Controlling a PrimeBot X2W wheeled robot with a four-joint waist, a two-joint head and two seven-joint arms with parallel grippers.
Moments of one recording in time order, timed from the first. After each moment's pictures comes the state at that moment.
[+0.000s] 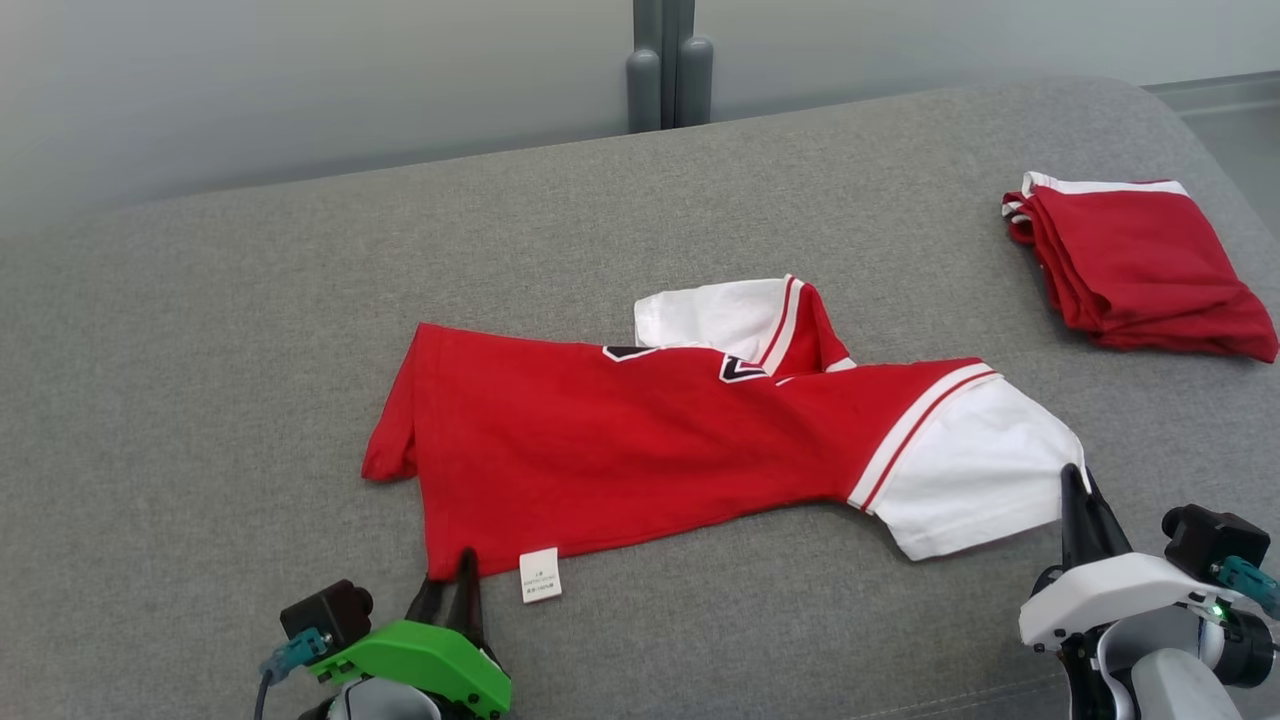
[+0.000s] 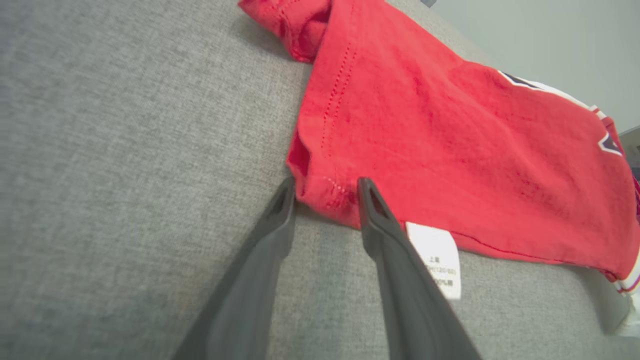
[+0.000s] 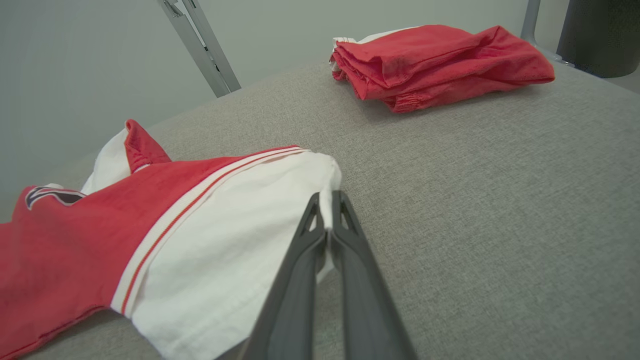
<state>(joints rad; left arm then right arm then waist) -0.20 0.05 -0.36 0.67 -0.84 0.00 -0.22 -0.16 -0.05 -0.17 0.50 0.29 0.13 -0.23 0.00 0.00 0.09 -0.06</state>
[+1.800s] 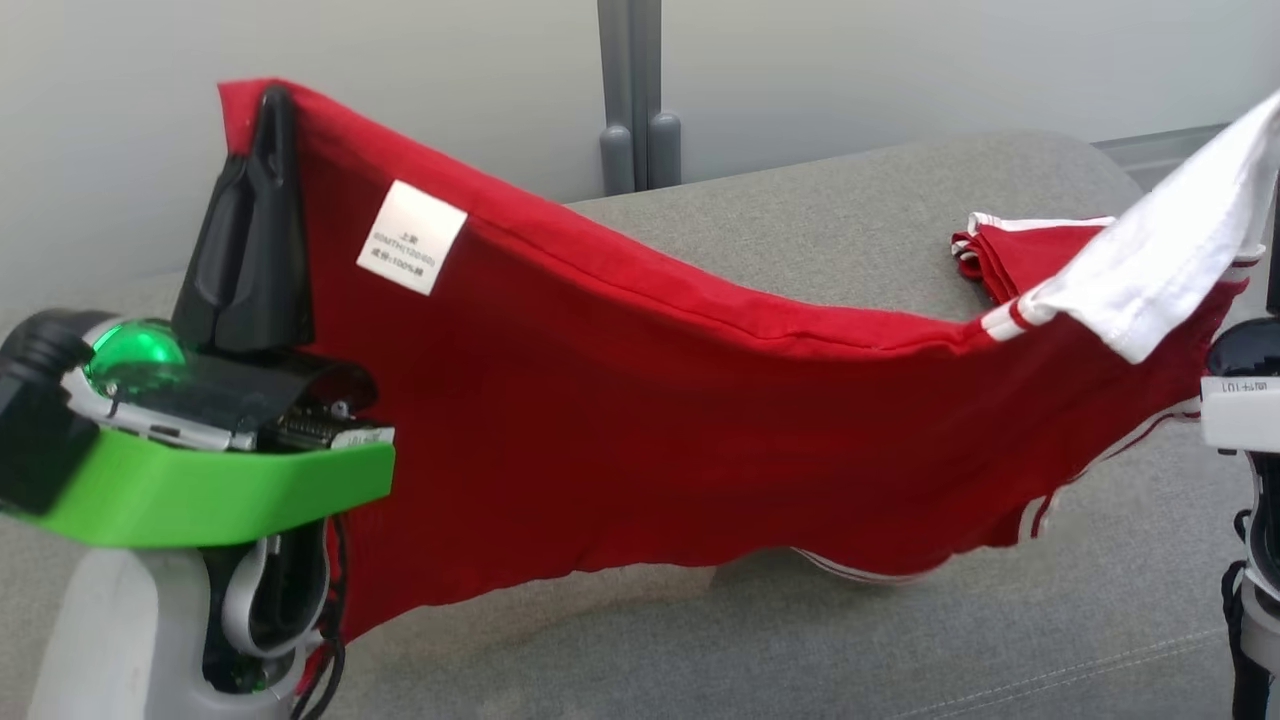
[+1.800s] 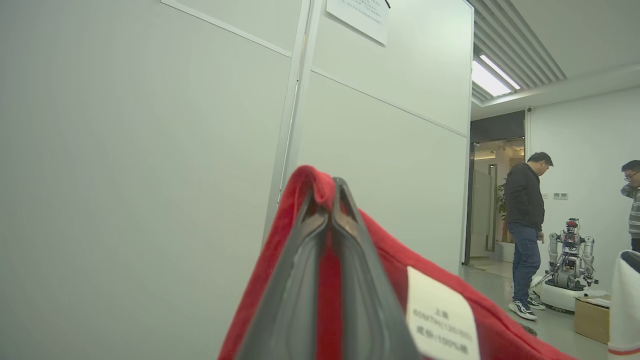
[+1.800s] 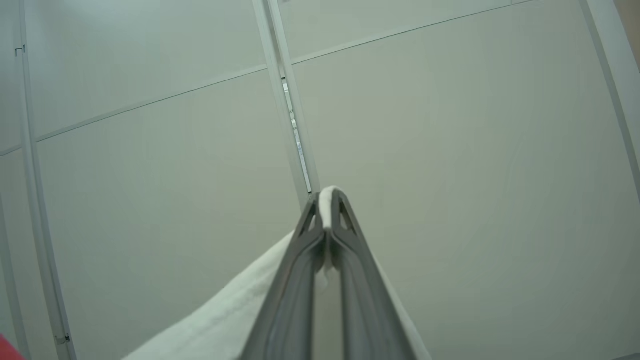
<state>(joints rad) -0.34 0.21 -0.22 -0.40 -0.56 0.04 -0.06 -0.25 -0.09 -0.18 -0.47 0.47 0.13 0.10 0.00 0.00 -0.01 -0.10</state>
